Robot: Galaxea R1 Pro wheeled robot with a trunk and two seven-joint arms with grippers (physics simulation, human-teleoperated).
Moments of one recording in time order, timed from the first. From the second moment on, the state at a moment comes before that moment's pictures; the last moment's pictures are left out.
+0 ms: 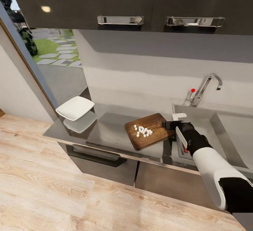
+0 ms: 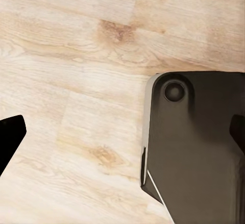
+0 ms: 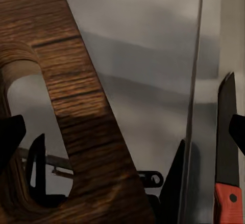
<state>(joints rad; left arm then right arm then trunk) 0.22 0.05 -0.12 -0.27 0.13 -0.80 0.17 -1.06 -0.10 0.08 -0.61 -0.01 0.48 0.00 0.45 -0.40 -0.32</state>
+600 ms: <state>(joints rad) 0.22 0.05 -0.12 -0.26 0.13 -0.80 0.17 -1.06 -0.09 0.07 -0.59 -0.01 0.48 0.00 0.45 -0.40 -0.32</state>
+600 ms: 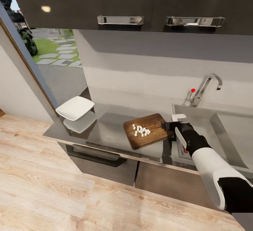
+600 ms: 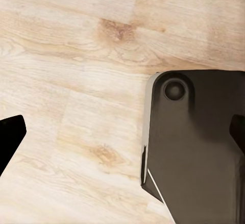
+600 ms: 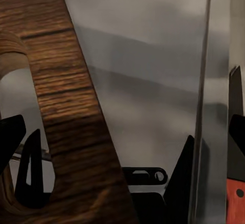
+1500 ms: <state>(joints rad) 0.22 0.05 -0.12 -0.26 0.13 -0.80 0.17 -1.06 -0.09 0.07 -0.60 -0.01 0.48 0.00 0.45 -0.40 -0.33</state>
